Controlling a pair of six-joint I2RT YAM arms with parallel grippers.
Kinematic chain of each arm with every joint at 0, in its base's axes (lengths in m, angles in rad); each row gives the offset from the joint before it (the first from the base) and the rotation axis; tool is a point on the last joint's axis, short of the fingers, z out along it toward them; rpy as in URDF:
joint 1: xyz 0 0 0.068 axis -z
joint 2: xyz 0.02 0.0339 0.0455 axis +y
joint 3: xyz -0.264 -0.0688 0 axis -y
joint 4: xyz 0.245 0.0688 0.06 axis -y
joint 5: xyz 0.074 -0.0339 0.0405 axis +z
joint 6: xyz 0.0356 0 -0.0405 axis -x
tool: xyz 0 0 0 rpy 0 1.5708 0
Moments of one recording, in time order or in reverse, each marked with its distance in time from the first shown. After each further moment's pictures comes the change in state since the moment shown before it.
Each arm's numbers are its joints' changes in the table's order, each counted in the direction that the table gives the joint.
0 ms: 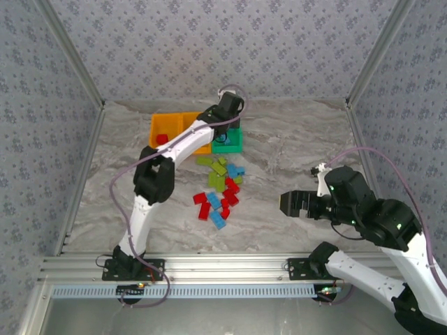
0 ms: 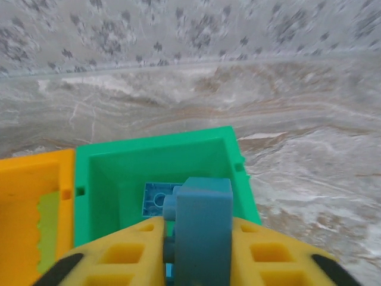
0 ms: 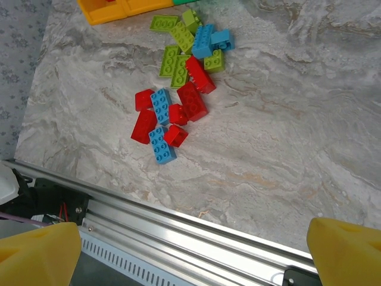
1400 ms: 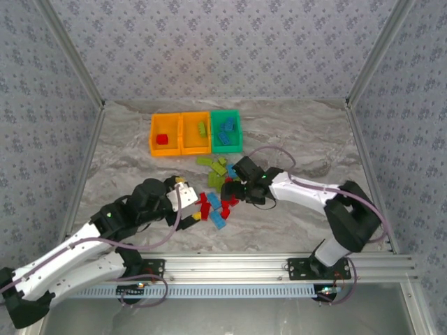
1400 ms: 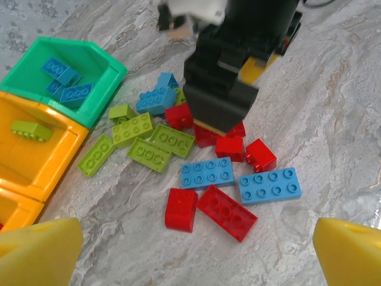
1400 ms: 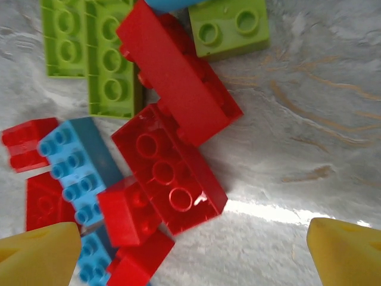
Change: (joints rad) left arm 0.255 -1.606 -1.384 -0.134 -0.355 -0.711; right arm -0.087 0.886 -0.306 0.847 0.024 -0.143
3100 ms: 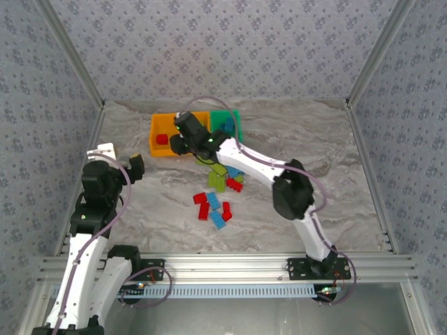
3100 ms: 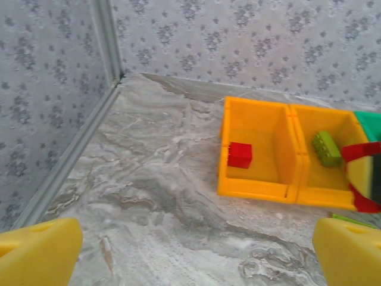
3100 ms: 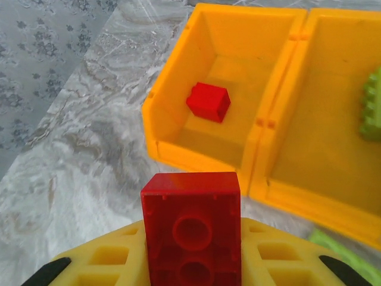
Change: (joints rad) left arm -0.817 -0.101 0.019 0.130 0.181 0.507; right arm -0.089 0.632 1.101 0.016 -0.160 0.331
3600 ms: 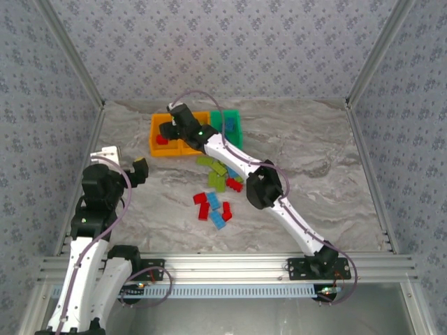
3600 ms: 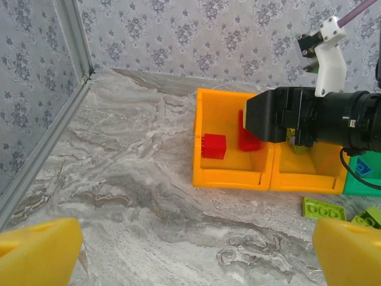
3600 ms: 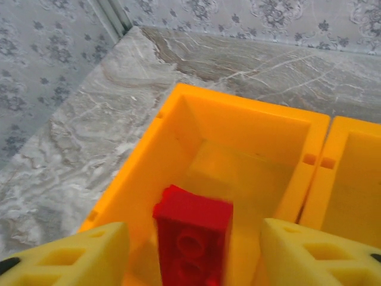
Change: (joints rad) left arm -0.004 -0.013 -0.026 0.000 -0.111 -0.011; right arm 0.078 0.482 0.604 0.034 0.021 0.129
